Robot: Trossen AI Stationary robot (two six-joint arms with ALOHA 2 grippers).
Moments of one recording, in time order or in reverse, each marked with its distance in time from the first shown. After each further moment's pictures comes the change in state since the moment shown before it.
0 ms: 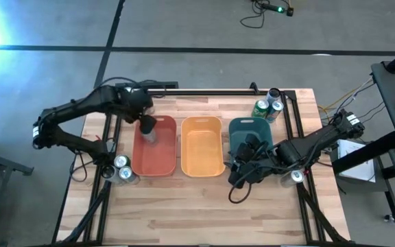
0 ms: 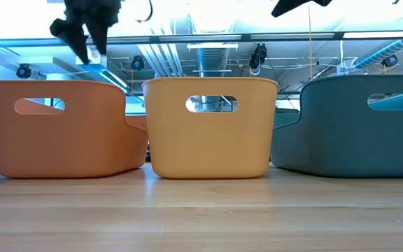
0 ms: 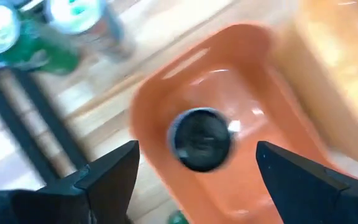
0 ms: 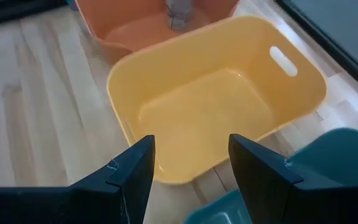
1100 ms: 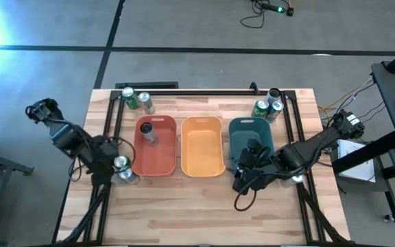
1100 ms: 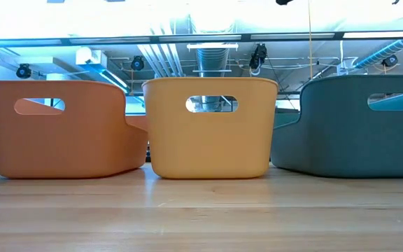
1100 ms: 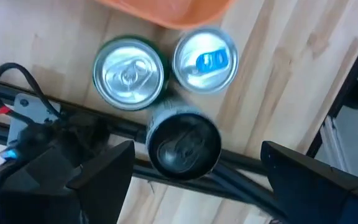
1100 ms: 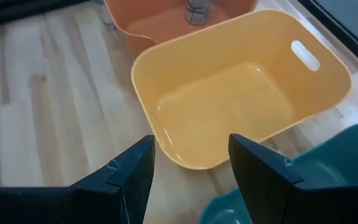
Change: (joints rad) left arm -1.044 -0.366 -0.291 -0.149 0.194 -0.455; right arm 0.064 0.000 0.000 0.010 -0.008 0.029
